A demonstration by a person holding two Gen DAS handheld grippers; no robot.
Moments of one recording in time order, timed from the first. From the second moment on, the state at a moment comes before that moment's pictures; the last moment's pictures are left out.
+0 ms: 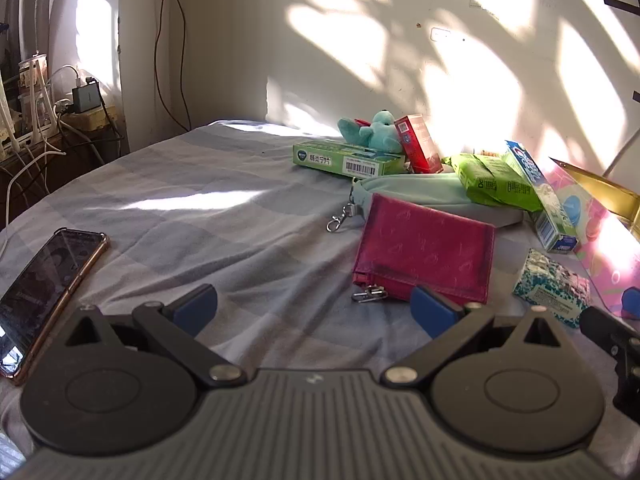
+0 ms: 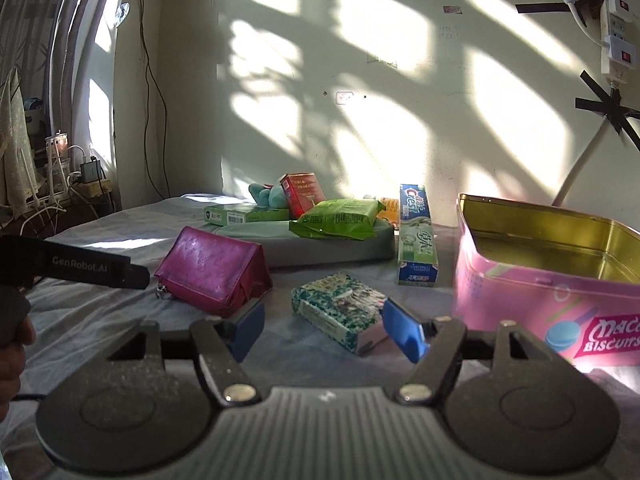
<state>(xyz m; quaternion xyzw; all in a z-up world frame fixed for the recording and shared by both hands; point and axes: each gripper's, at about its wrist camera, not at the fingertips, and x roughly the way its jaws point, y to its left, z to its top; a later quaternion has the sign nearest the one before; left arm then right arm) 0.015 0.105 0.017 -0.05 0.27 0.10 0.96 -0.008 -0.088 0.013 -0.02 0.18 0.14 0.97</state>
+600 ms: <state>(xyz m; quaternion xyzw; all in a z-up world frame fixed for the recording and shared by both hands) 0.025 0.106 -0.001 -0.03 0.30 0.13 0.95 -0.020 -0.087 0.018 -0.03 0.15 0.14 0.98</state>
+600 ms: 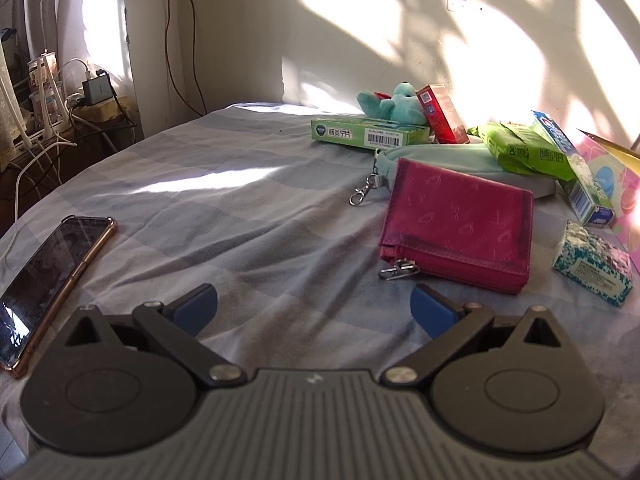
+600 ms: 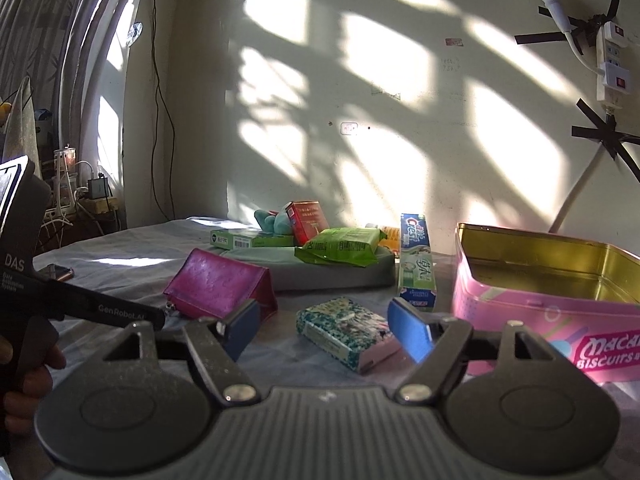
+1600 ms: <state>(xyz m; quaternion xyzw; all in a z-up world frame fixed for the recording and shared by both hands) 0.025 0.110 -0.001 -0.04 0.30 0.11 0.95 -0.017 -0.083 0.017 -0.04 0.16 0.14 0.98</state>
